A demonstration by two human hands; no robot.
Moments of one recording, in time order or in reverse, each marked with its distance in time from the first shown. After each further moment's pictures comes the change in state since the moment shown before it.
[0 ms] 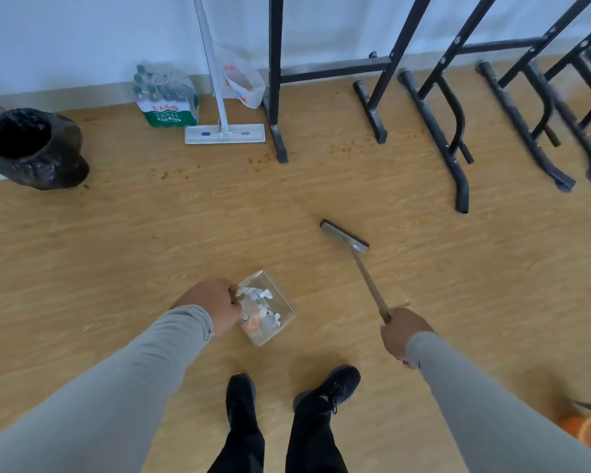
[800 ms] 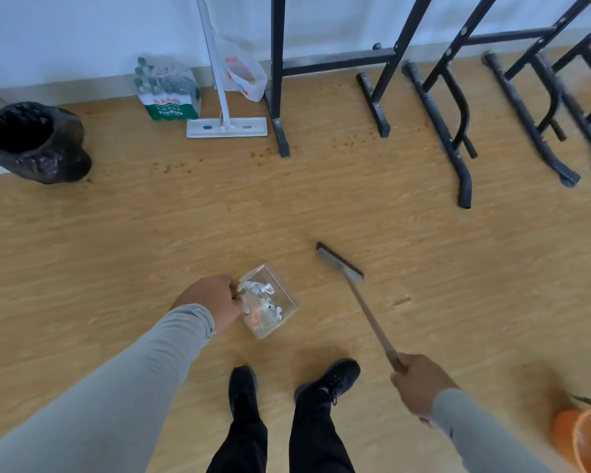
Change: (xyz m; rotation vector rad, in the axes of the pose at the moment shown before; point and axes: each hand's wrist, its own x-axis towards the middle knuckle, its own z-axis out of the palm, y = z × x) left_hand -0.007 0.003 -0.002 0.011 0.047 0.000; right_hand -0.054 0.058 0.018 0.083 -0.134 0.057
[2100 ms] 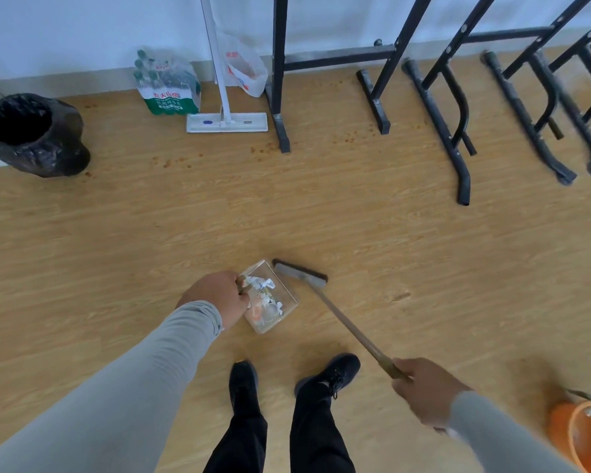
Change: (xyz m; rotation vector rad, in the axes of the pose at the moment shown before) left_hand -0.005 -0.010 0.013 -0.015 0.021 0.004; right_hand -0.048 -0.005 0.001 -0.076 -0.119 -0.097
